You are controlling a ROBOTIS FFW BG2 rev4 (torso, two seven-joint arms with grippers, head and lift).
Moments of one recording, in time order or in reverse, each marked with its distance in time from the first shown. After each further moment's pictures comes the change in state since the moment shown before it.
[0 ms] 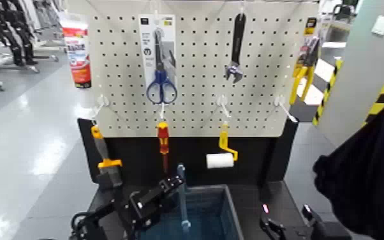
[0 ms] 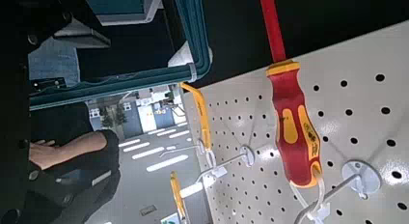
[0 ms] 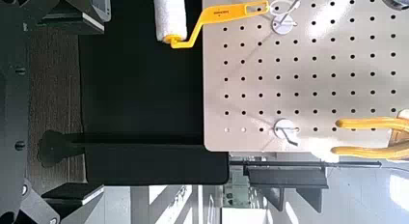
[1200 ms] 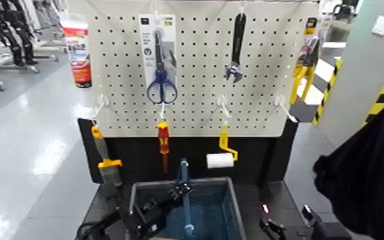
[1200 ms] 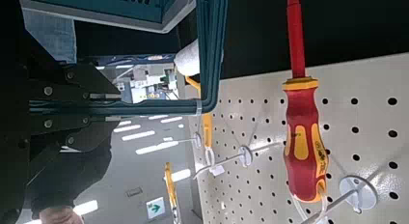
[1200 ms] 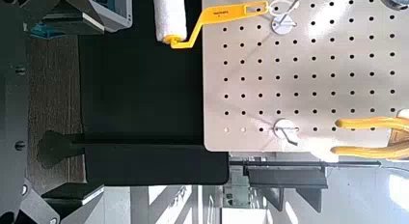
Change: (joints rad) left arm 0.032 -0.014 -0.037 0.007 0.101 -0.048 0.007; right arm 0.001 -0.002 0.000 0.003 -0.003 -0.005 0.001
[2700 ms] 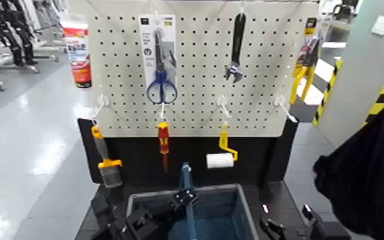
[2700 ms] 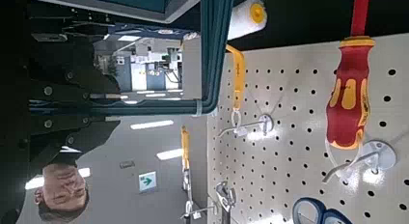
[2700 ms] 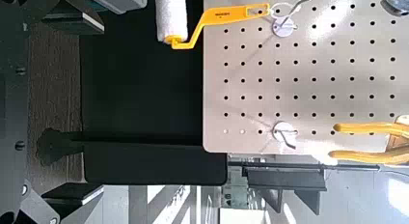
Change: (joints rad) left arm 0.215 0.015 0.026 -0.304 0.229 -0.030 0.177; right arm 0.002 0.000 0.000 -0.008 0.021 0.007 -0.003
